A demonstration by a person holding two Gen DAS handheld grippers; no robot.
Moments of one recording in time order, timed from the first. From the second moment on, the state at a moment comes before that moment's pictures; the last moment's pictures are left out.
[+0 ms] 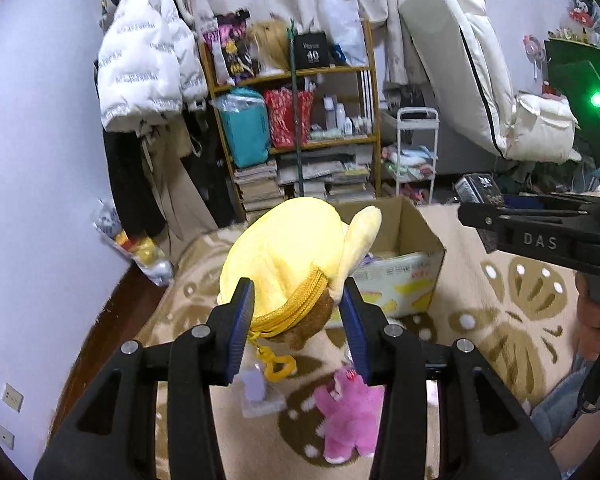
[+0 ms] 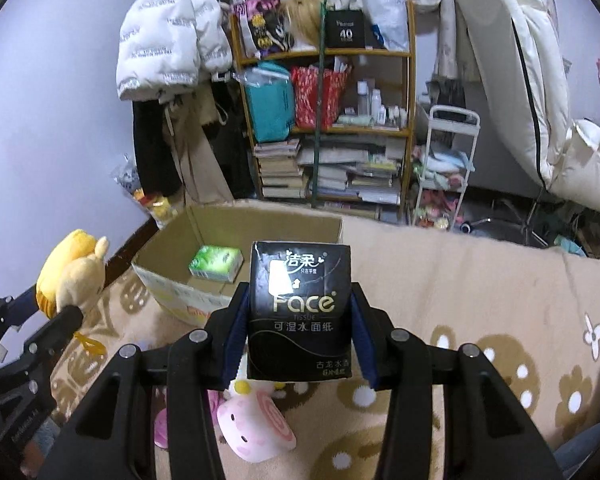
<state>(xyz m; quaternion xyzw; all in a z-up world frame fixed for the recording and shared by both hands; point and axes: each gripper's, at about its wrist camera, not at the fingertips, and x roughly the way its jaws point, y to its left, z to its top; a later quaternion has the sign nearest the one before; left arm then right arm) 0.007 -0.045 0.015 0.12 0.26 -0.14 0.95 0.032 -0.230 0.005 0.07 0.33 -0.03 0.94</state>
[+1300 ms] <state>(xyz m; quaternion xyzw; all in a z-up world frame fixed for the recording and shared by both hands) 0.136 -0.080 -0.006 0.14 0.28 -0.17 0.93 0.126 -0.231 -0.006 0.08 0.31 0.01 0.95</state>
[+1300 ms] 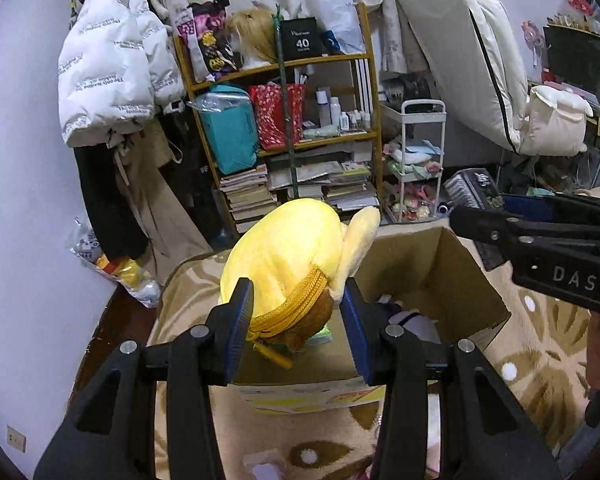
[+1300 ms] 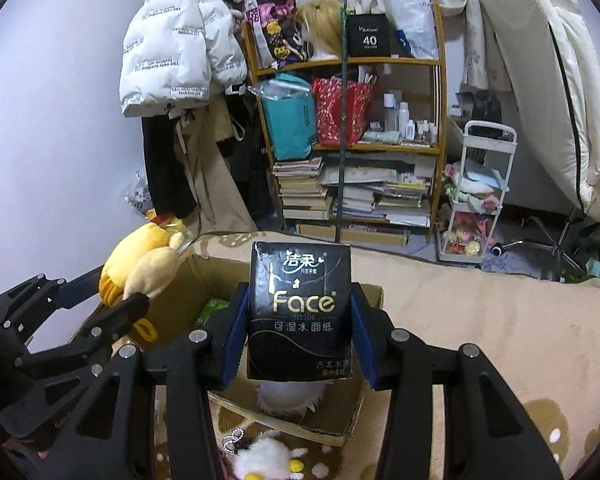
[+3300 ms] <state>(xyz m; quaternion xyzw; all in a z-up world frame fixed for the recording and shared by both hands) 0.054 -0.038 -0.027 0.13 0.39 -0.10 0.90 0.058 -0.215 -0.019 0.06 0.38 0.05 0.92</state>
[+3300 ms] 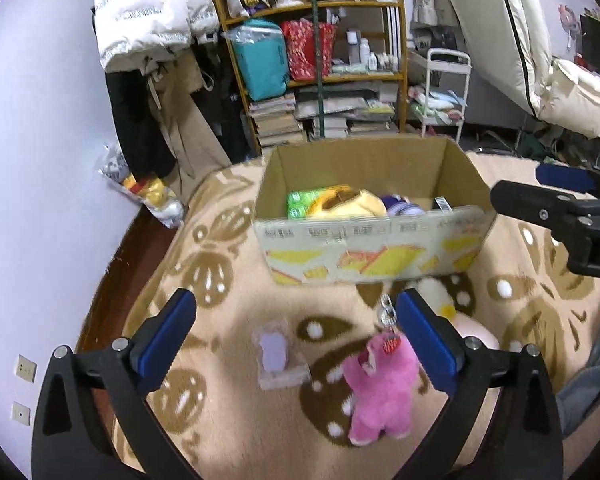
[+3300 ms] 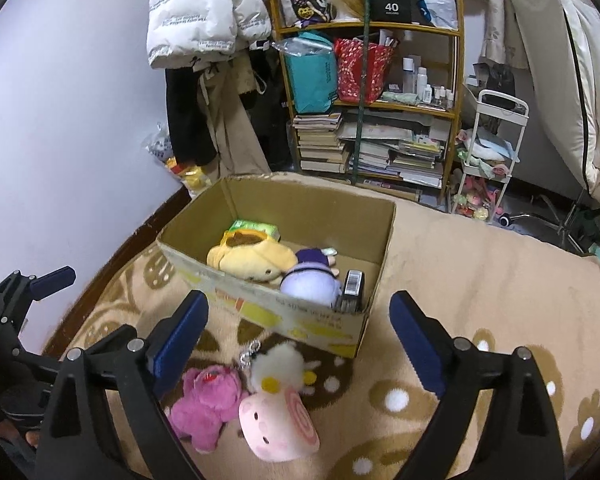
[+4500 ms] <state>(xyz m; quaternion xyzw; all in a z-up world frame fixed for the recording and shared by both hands) 0.045 -0.054 -0.093 0.16 0.50 -0.14 0.84 0.048 -0.187 -0.080 0.03 0.49 0.05 0.87</state>
